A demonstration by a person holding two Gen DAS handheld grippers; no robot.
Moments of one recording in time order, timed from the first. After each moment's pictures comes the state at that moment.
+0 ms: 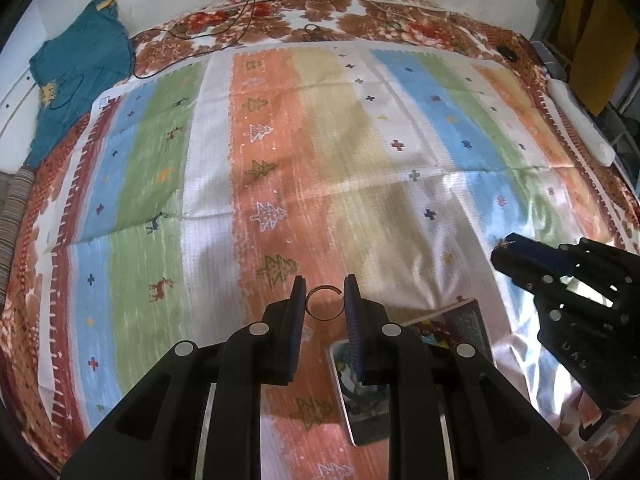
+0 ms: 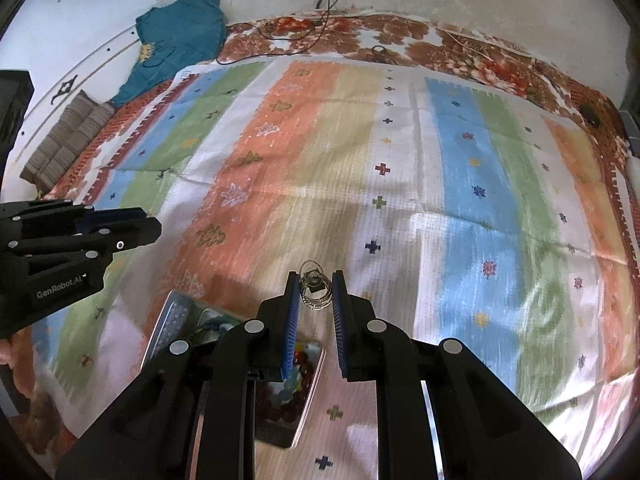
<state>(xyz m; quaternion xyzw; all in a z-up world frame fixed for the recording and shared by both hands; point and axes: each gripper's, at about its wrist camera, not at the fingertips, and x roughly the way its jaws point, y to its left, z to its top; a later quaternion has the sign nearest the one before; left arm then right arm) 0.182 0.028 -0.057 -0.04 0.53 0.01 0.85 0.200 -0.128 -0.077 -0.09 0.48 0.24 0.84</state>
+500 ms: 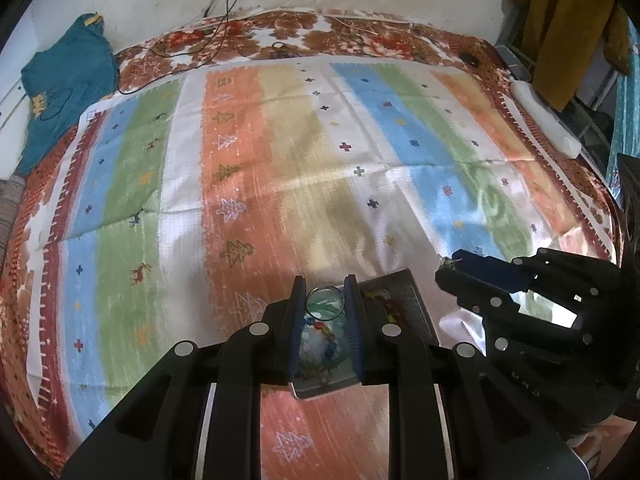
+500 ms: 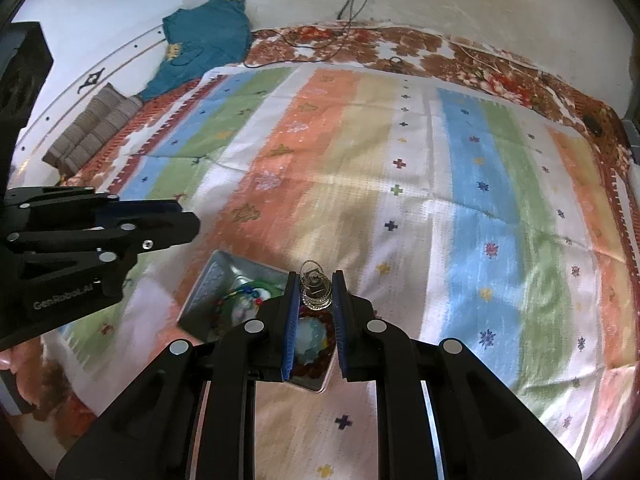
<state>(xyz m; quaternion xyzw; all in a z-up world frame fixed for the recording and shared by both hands) 0.137 -0.005 -0.034 -0.04 0.50 -0.03 0.86 0.150 -0.138 -0.061 -0.10 0.46 0.27 0.84</state>
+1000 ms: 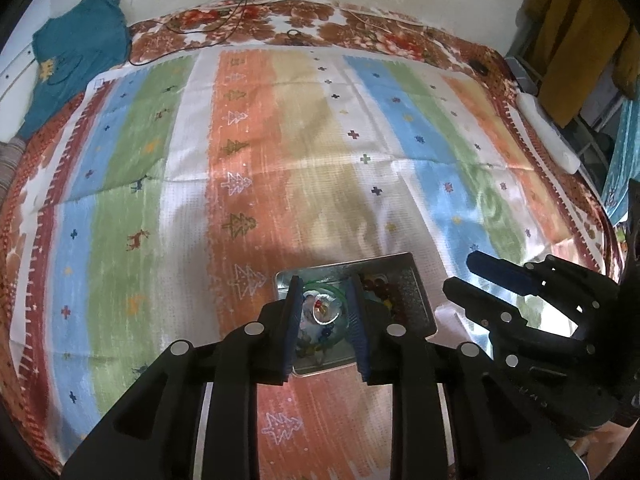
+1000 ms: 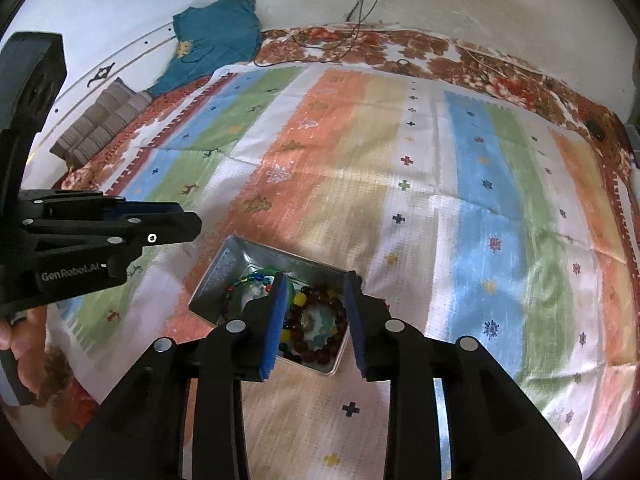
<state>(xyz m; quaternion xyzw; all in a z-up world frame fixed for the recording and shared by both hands) 0.120 0.010 -0.041 -0.09 0.51 -0.02 0.85 0.133 -0.143 -0.060 -0.10 0.45 0.28 0.84</state>
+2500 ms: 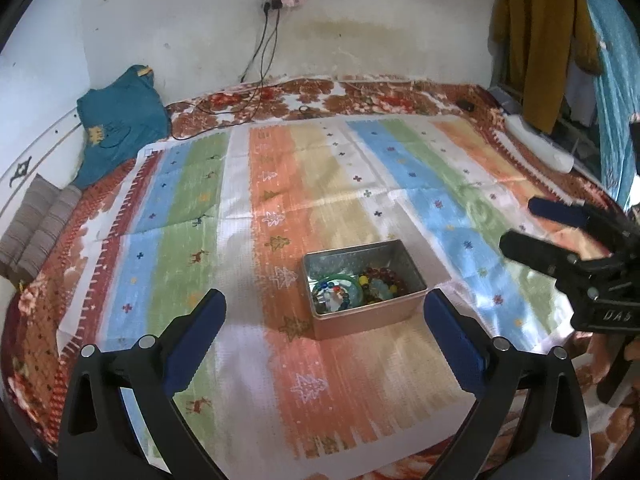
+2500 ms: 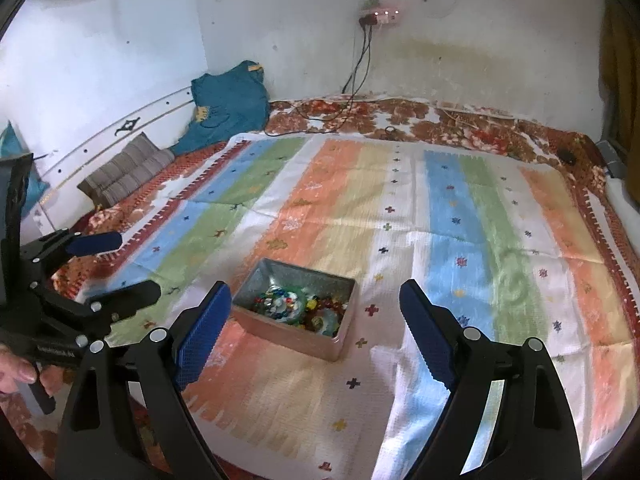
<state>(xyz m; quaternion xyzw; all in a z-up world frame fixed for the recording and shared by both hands) -0.008 -0.017 0.004 -0.01 0.38 0.02 0.92 0.047 -0.202 -0.008 -0.05 0.34 0.30 0.89</state>
